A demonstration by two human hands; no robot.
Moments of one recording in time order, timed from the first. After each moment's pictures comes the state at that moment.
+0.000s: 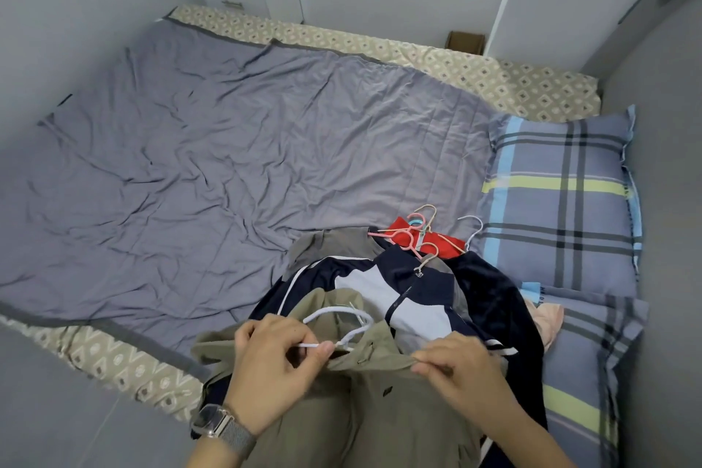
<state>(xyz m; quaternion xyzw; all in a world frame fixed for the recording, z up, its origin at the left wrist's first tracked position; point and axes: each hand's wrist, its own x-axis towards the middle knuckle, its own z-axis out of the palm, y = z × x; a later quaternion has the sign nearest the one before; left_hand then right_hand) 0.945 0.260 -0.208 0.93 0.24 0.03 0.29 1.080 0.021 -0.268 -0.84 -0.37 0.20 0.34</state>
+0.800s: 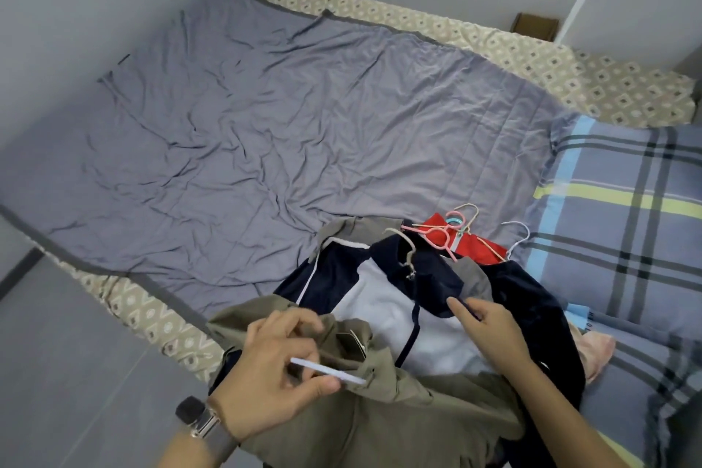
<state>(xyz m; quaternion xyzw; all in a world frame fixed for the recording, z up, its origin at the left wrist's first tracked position) 0.923 0.279 -0.209 0.91 0.20 -0.05 0.35 1.154 0.051 -0.351 -0.88 -0.17 0.29 0.35</state>
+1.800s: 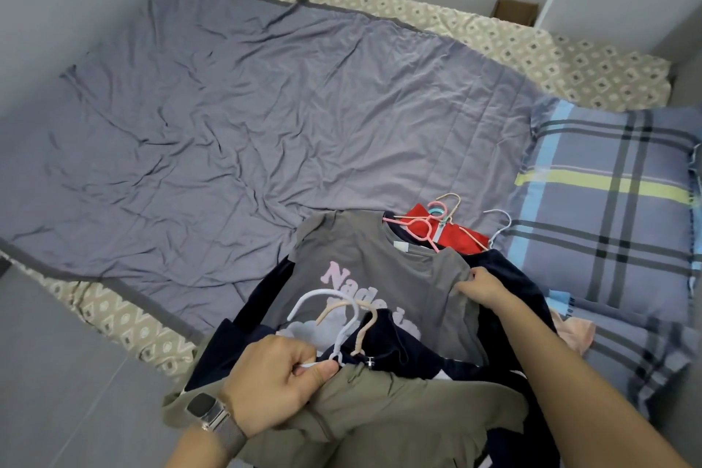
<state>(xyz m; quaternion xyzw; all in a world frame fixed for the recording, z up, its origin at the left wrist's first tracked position) 0.947 0.262 -0.234 0.92 0.20 -0.11 0.31 1.245 0.055 -0.425 -0.86 -0.03 0.46 0.22</state>
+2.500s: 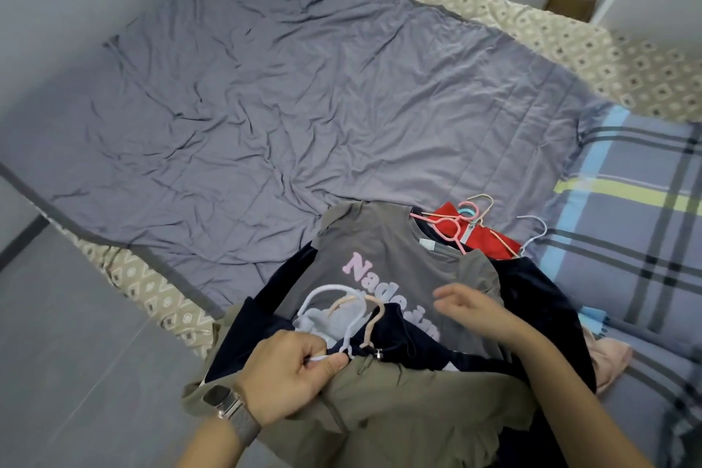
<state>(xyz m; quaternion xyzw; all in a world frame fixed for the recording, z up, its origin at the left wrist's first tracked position) 0.927 0.266 -0.252 0.88 0.28 -0.11 0.35 1.178 0.084 -0.342 -0.76 -0.18 0.56 0.26</state>
